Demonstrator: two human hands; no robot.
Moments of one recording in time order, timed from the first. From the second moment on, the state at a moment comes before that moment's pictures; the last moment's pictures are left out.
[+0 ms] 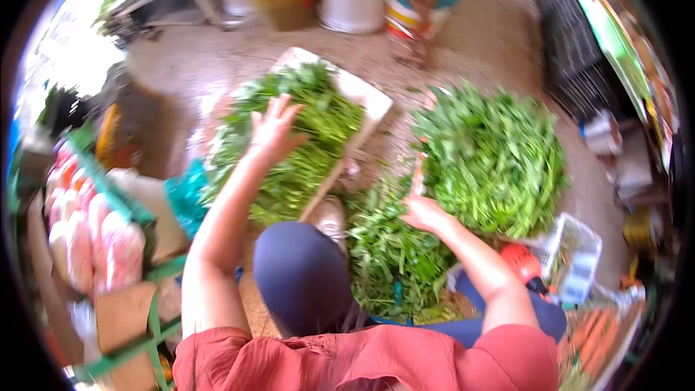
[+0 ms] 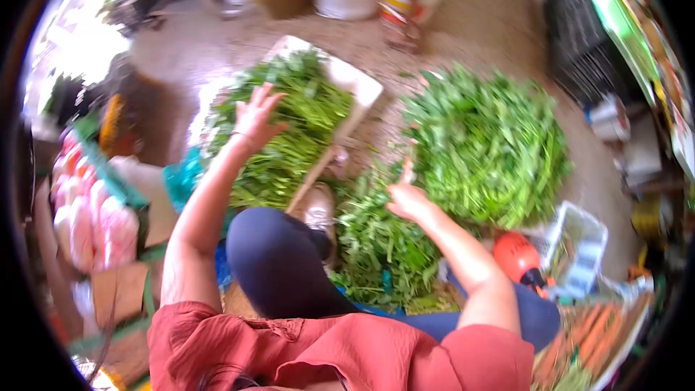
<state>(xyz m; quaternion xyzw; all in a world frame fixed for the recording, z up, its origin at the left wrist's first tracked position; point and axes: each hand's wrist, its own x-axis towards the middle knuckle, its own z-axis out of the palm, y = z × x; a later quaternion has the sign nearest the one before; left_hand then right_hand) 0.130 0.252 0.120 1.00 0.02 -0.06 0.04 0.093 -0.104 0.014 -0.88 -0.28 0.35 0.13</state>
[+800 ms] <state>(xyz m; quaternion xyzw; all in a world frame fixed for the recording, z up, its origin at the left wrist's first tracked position) 0.086 0.105 0.196 0.93 -0.16 -0.34 0.05 0.111 -0.351 0.130 -0.94 0.25 0.22 0.08</state>
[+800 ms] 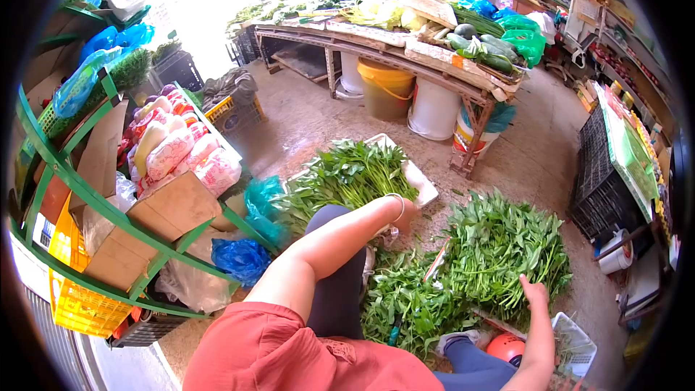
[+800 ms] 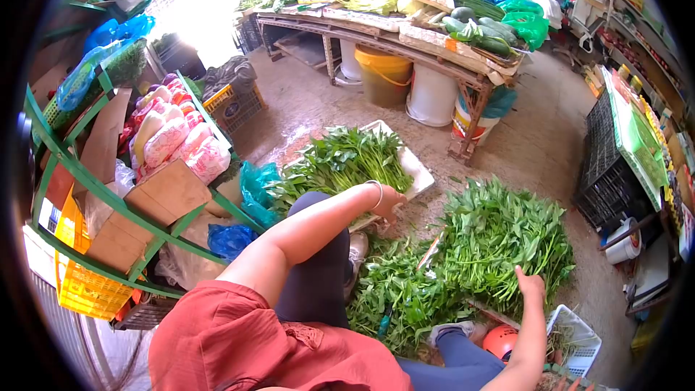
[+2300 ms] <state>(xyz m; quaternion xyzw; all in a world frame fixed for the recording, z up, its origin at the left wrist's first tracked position) 0.077 0.033 0.150 0.89 -0.25 -0.37 0.10 0.154 -0.419 0.109 -0.86 0.27 -0.06 0.44</state>
